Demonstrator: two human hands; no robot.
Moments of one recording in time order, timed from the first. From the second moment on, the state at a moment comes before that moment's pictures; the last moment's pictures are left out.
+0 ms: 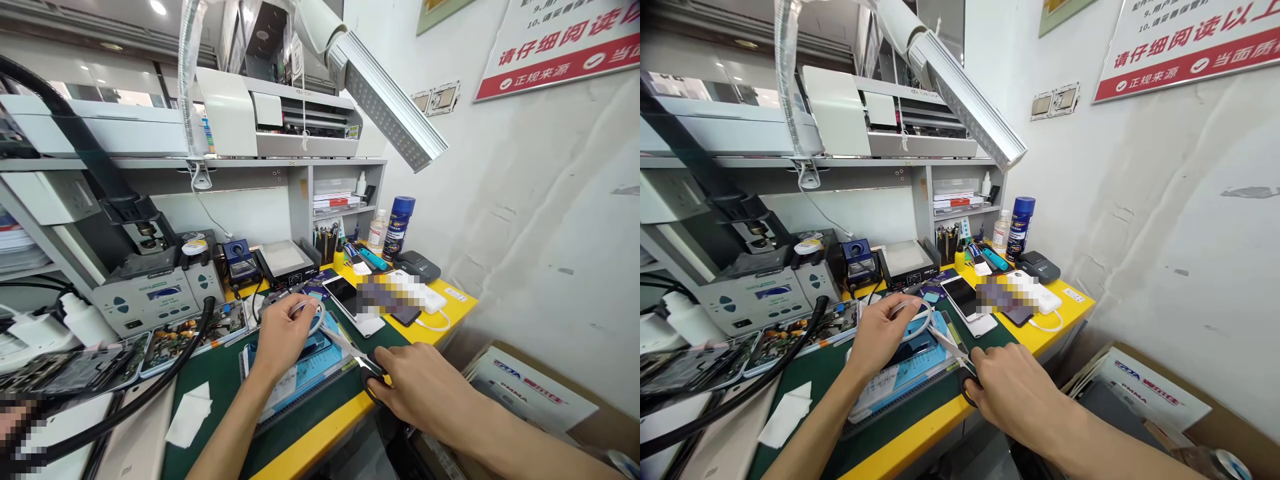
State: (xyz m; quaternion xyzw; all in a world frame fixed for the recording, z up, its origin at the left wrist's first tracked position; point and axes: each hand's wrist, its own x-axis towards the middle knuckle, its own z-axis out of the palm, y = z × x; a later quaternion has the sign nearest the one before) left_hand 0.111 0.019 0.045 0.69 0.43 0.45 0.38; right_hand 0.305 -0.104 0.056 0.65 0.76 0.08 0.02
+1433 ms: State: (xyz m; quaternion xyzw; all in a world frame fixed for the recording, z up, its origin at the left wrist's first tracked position) left_hand -0.014 -0.050 -0.012 0.84 0.42 0.24 -0.23; right_hand 0.348 -0.058 0.037 0.67 0.71 -0.16 -0.14
